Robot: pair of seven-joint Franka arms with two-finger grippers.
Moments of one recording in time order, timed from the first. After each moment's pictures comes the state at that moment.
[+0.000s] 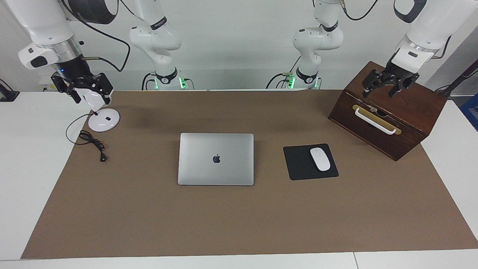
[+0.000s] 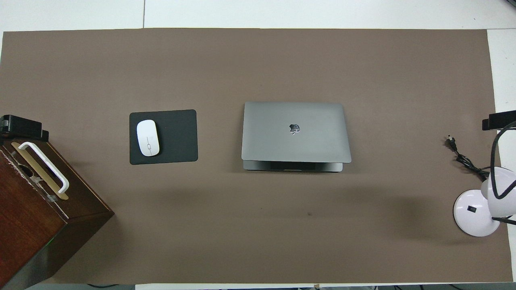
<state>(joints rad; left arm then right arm) -0.04 -0.06 0.06 -1.63 -0.04 1.54 0.01 -0.14 -0.12 0.00 -1.75 0.00 1.72 -0.05</state>
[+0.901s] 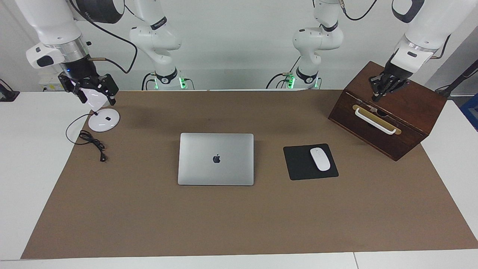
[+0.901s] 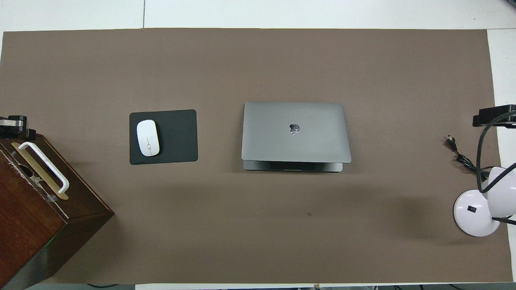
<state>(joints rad) -0.05 -0.06 0.05 -1.63 -0.04 1.57 0.03 -0.12 -0.13 0.02 -1.75 0.00 1.73 0.03</state>
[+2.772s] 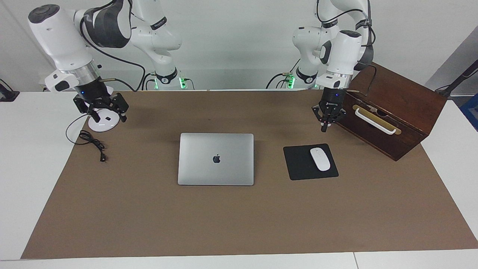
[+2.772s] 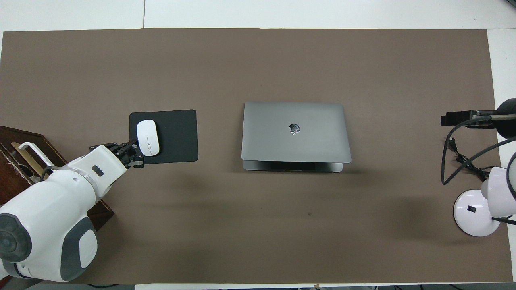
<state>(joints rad) -0.29 -0.31 0.03 -2.58 -0.04 2.83 0.04 -0.13 -0.12 0.01 -2.00 0.12 2.05 -0.09</state>
